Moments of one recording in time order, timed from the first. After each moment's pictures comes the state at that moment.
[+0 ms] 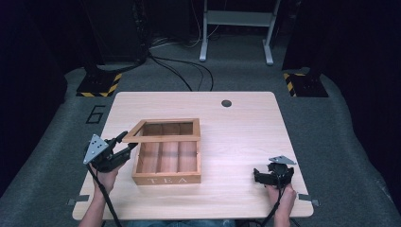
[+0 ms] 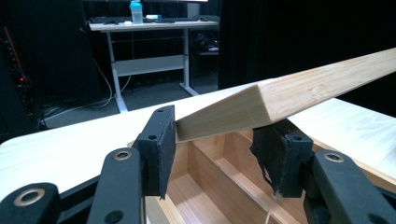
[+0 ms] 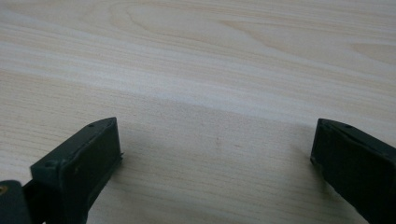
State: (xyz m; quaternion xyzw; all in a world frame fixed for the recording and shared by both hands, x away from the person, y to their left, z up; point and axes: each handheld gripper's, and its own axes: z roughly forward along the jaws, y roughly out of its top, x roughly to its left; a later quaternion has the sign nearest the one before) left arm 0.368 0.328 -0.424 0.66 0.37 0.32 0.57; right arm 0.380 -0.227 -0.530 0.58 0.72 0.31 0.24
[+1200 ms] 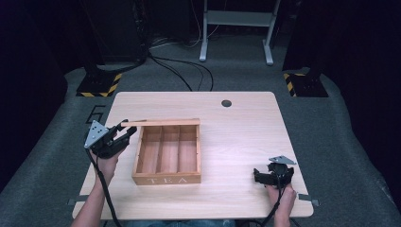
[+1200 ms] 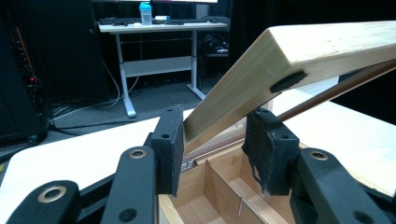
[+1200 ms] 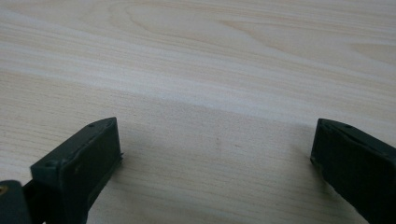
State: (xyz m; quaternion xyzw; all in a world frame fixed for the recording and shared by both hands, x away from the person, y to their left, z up) left arm 0.398 0.329 -0.404 0.65 0.38 0.32 0.57; right arm 0.380 -0.227 -0.530 0.58 0.72 0.31 0.24
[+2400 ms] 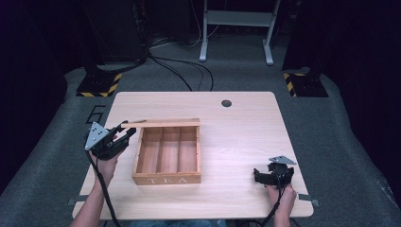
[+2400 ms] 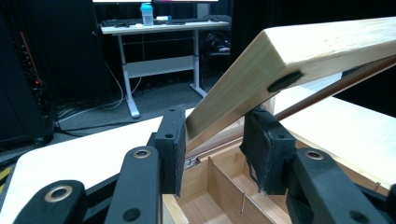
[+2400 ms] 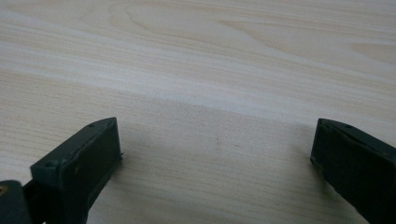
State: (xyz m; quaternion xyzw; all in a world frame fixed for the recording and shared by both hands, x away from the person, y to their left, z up) left arm 0.394 0.329 -0.405 0.66 0.38 0.33 0.56; right arm 0.381 -0.227 -0.530 0.58 0.72 0.31 0.24
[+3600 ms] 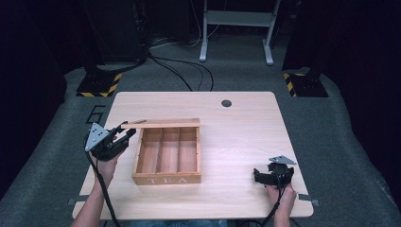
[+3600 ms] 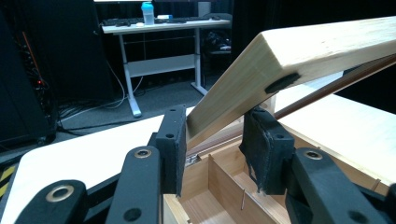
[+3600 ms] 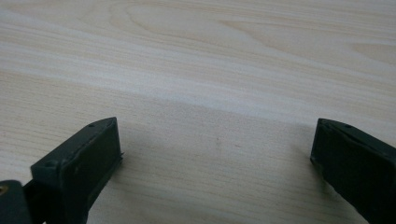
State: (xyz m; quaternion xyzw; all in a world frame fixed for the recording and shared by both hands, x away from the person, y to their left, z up) left arm 0.392 0.328 -0.406 0.66 0.38 0.34 0.56; right arm 0.380 -0.227 -0.530 0.58 0.72 0.31 0.24
